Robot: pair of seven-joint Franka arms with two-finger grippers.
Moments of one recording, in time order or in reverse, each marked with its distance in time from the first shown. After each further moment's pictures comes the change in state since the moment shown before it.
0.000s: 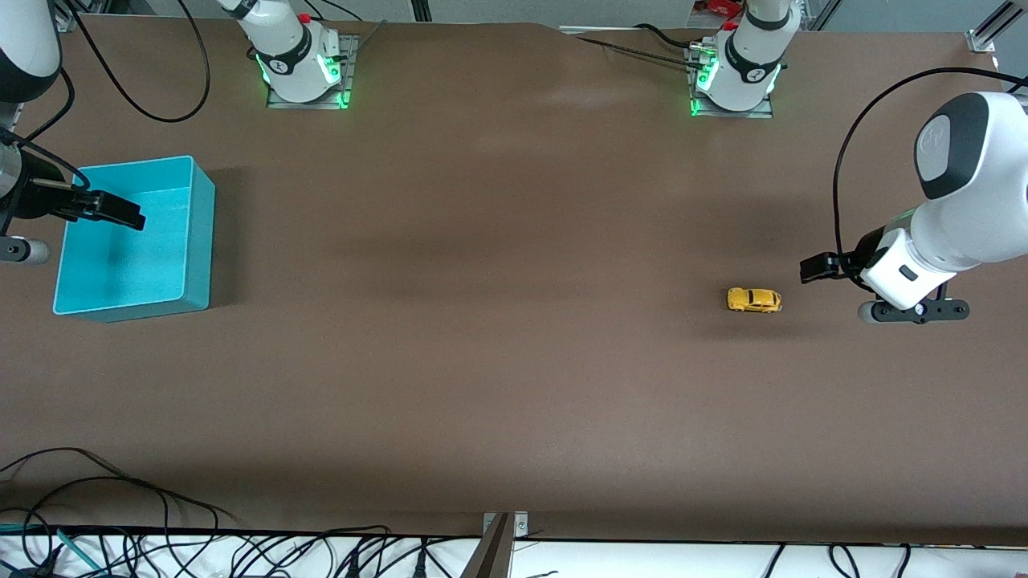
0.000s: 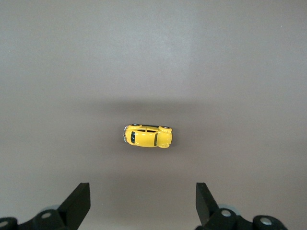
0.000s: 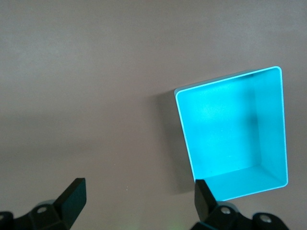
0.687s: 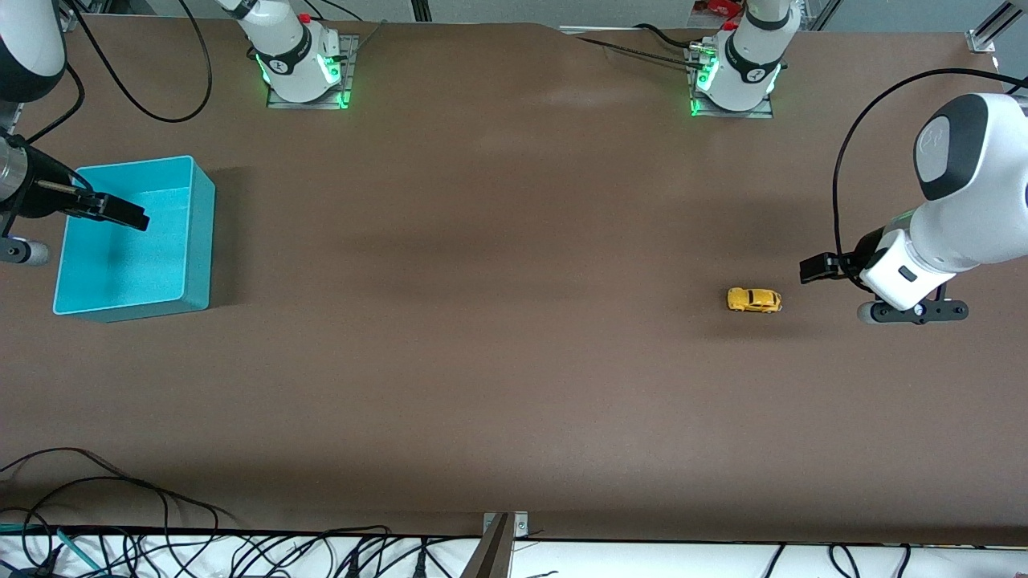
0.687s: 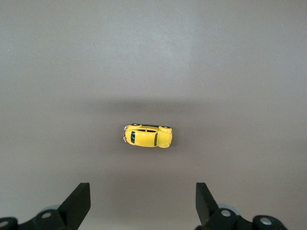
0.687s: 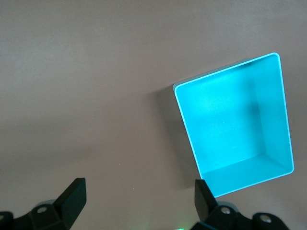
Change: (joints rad) left arm 0.000 0.003 0.000 0.000 0.000 0.000 0.000; right arm 0.009 0.000 0.002 0.000 -0.002 -0.013 0.094
